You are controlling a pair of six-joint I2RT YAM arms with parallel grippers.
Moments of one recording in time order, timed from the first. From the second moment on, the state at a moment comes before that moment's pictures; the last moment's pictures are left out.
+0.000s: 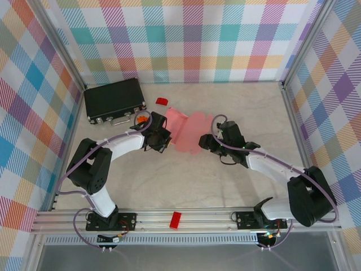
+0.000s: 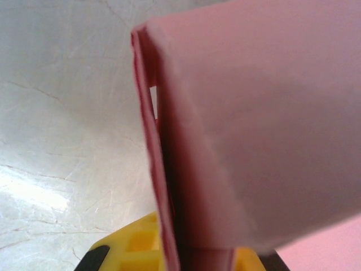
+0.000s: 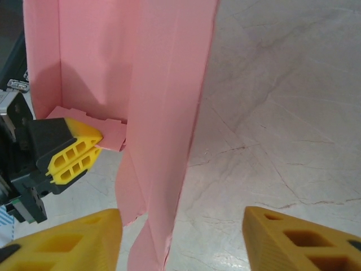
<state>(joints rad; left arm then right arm) -0.52 1.71 1.05 -0.33 0.14 -1.48 0.54 1.34 0.73 -0.12 -0.22 0.81</state>
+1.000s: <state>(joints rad) -0.55 1.60 0.96 -0.20 0.15 -1.52 0.54 1.39 0.98 -0.49 -0.15 0.77</state>
